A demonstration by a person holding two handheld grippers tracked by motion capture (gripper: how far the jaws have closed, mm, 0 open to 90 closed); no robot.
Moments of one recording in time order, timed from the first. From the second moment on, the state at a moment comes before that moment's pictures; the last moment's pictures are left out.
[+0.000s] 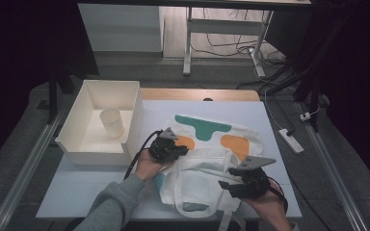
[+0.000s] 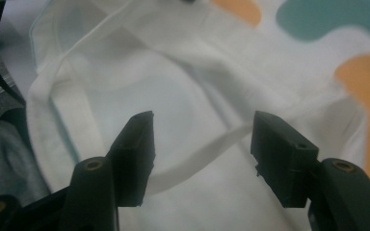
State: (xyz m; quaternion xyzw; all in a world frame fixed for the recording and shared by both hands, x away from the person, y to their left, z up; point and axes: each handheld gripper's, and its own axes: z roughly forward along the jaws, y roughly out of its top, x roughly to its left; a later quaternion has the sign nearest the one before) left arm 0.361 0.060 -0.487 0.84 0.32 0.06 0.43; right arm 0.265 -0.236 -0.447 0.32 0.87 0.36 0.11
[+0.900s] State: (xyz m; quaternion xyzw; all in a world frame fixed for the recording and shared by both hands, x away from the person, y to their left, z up) left arm 0.360 0.063 -0.486 0.84 0.32 0.06 0.43; right arm 0.256 -0.224 -0.484 0.32 0.90 0.31 0.04
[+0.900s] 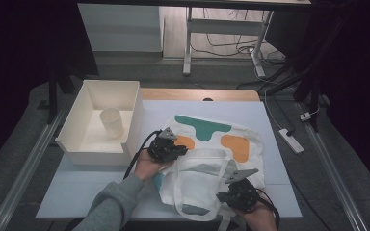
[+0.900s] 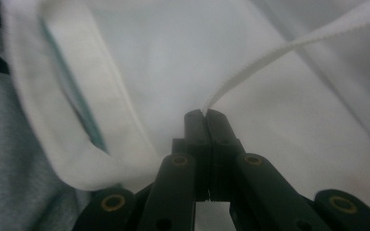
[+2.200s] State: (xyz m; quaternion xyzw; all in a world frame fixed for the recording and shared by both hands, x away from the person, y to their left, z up) left arm 0.360 0.064 -0.486 0.84 0.31 0.05 0.43; right arm 0.376 -0.268 -0.452 0.39 0.78 0.44 0.21
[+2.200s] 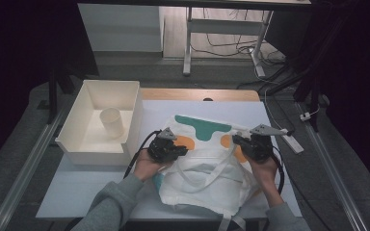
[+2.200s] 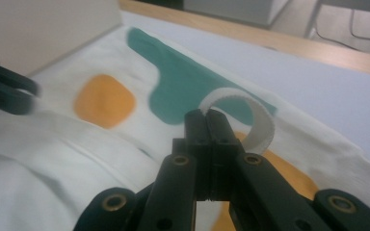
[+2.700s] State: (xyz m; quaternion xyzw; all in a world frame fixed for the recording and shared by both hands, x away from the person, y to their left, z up) left arm 0.360 0.066 -0.485 0.85 0.31 0.05 0.43; right arm 0.408 -0.293 -0.500 0.47 0.79 0.34 0.21
